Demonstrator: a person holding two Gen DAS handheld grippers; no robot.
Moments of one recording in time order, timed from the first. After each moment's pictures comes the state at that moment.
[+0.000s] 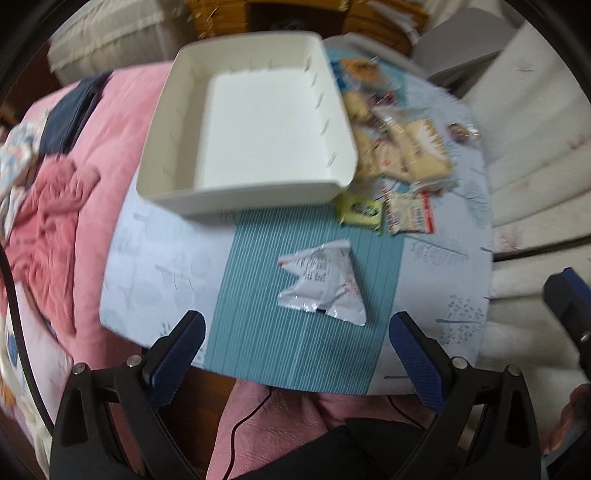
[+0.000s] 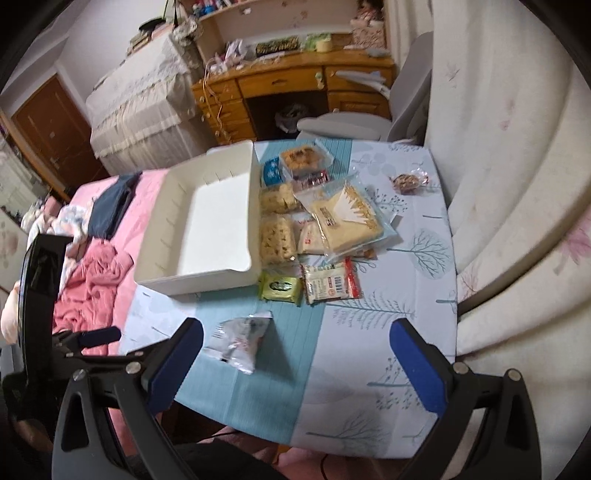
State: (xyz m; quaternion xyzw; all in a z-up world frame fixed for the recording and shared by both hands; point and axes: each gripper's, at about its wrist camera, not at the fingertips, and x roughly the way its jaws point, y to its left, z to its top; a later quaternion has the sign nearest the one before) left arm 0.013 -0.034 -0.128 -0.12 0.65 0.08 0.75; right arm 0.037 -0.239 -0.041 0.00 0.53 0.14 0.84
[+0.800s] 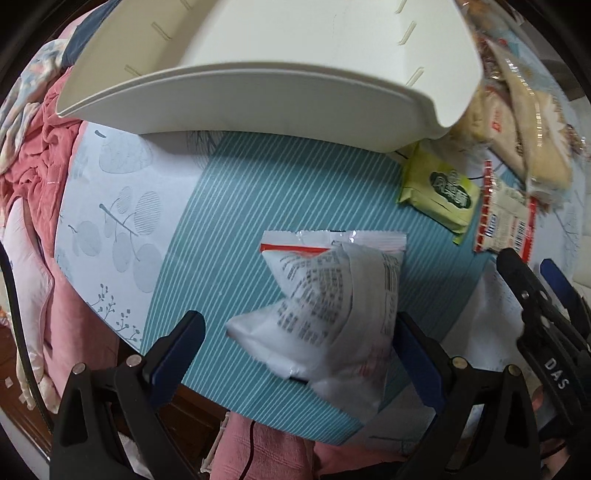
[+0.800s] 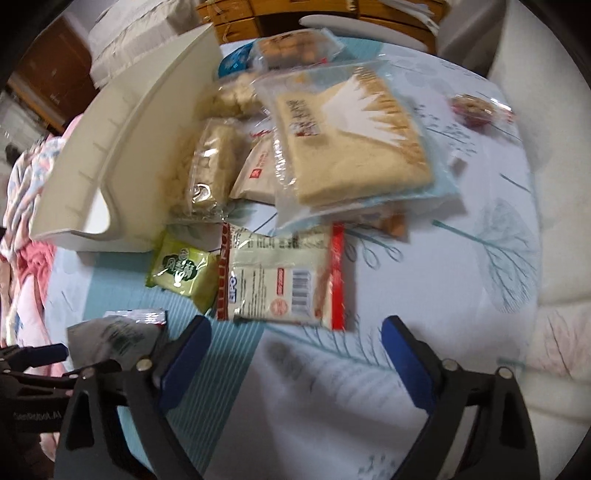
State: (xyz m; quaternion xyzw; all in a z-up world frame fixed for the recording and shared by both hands) left arm 0.070 -0.055 -0.268 -0.18 0.73 0.19 0.63; right arm 0.143 -0.239 -0.238 -0.08 0.61 0.19 0.76
